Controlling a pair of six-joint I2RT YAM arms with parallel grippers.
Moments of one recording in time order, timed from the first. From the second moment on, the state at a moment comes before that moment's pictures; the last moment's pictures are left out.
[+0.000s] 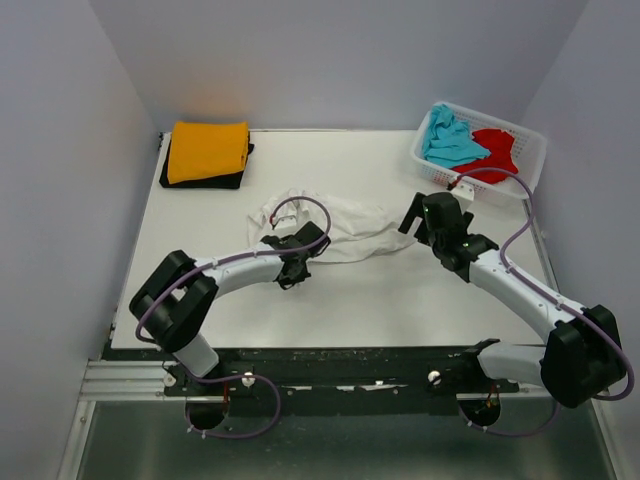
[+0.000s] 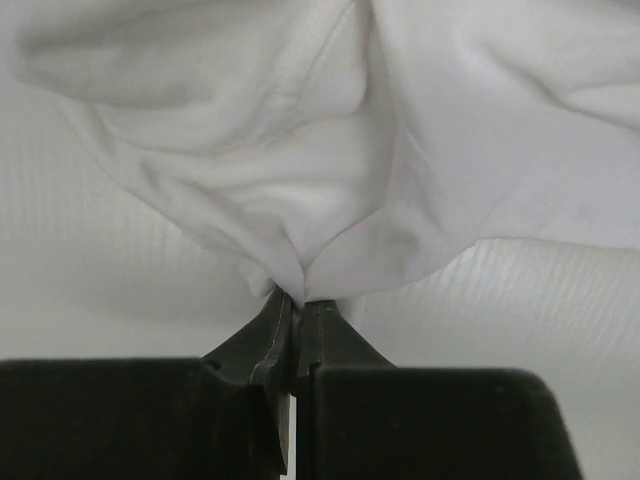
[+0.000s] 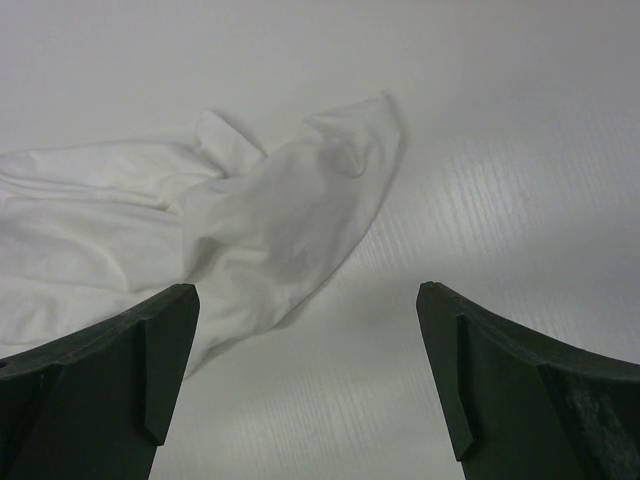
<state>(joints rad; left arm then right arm) -0.76 1.64 0.94 -0.54 -0.40 -0.94 0.43 1.23 0.79 -0.23 0.46 0.63</state>
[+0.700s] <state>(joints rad) -0.76 0.96 0.73 -0.70 -0.56 -0.91 0.40 1.36 0.72 -0.41 0.42 0.72</state>
